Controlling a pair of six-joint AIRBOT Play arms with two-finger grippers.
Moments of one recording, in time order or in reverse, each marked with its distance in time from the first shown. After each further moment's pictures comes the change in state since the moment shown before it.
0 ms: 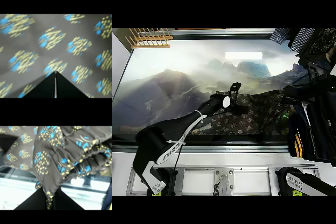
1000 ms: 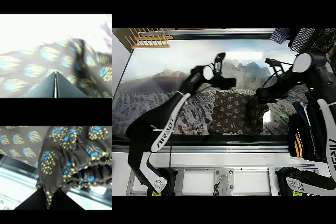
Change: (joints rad) left arm 0.291 0.034 0.270 0.014 -0.187 0.087; right arm 0.338 -0.150 0.106 -0.038 -0.048 0.048
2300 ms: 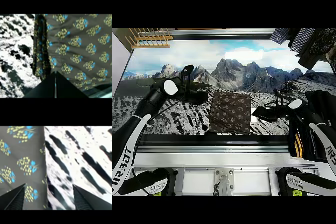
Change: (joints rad) left arm 0.144 0.486 -0.631 -0.003 -0.027 0.092; right arm -0.272 0.020 -0.764 0.534 -0.700 -0.402
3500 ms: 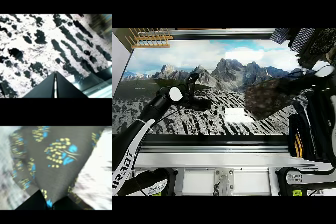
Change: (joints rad) left arm -0.035 0.011 -0.062 -0.008 0.007 0.005; right arm -0.211 -0.160 0.636 -0.255 0.338 0.160
